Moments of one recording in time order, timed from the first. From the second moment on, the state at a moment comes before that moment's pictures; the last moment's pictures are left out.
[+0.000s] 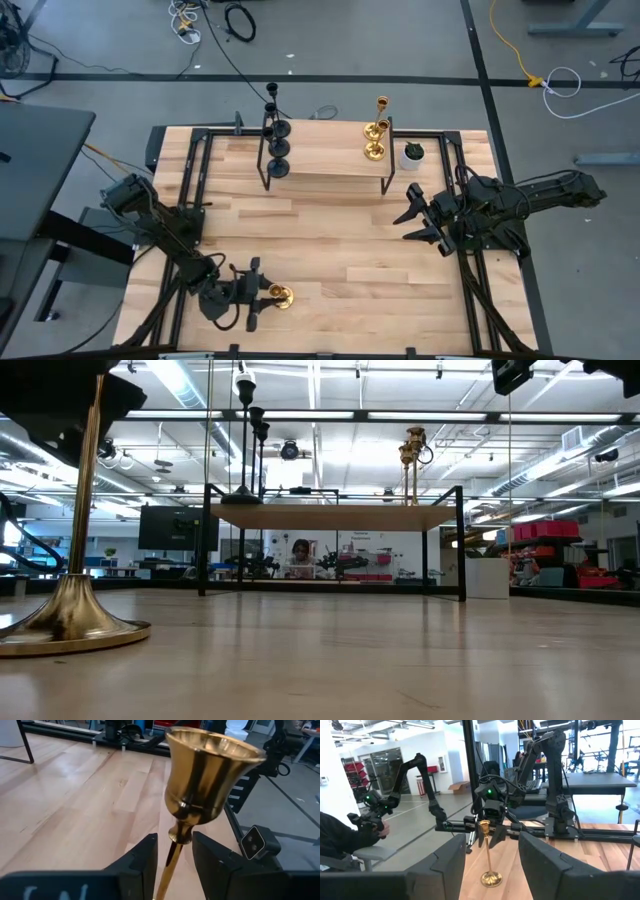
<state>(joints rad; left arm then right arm) -0.88 1.62 0.62 0.63 -0.86 -0.51 0.16 0.62 0.44 0.24 -0.24 0.12</state>
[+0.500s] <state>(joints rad) -0.88 1.62 0.62 0.63 -0.86 -0.51 0.16 0.62 0.44 0.24 -0.24 0.12</state>
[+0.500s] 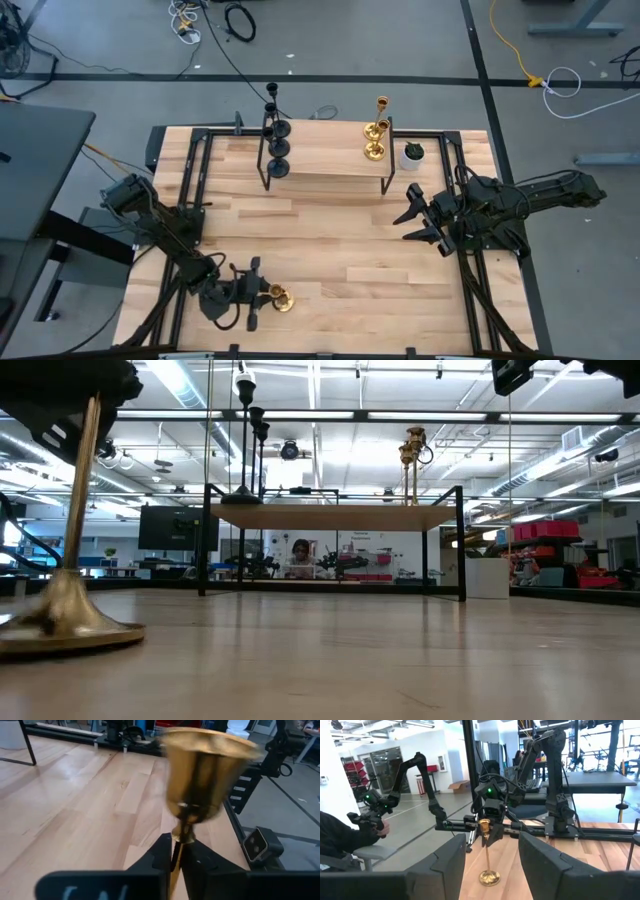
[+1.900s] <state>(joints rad) -0.46 1.44 1.28 0.04 -0.53 -0.09 0.16 0.69 0.44 0.30 -0.24 0.12</state>
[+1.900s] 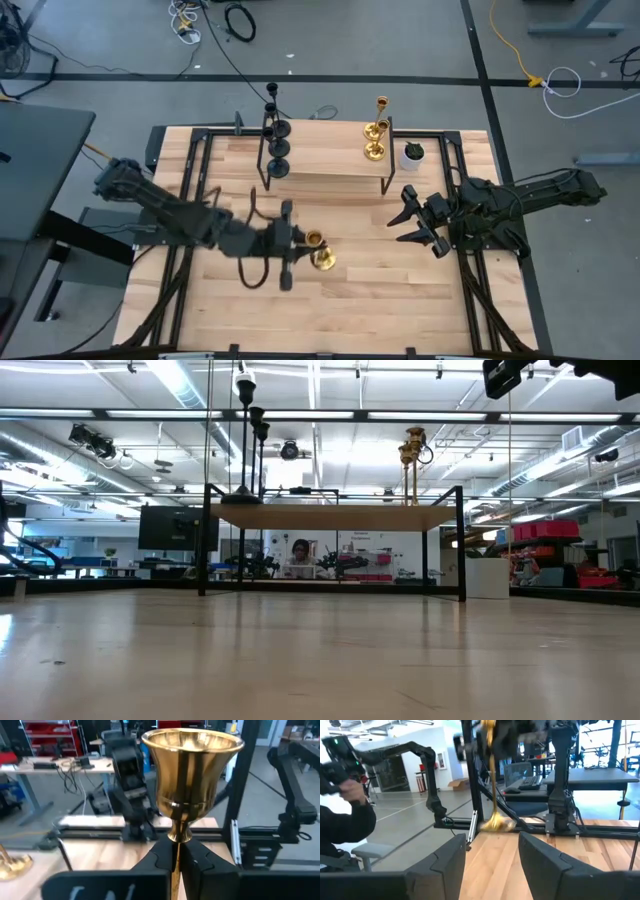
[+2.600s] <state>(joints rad) -0.18 1.53 1.46 -0.03 -0.18 -0.12 0.16 0.76 0.45 0.44 -0.02 0.11</state>
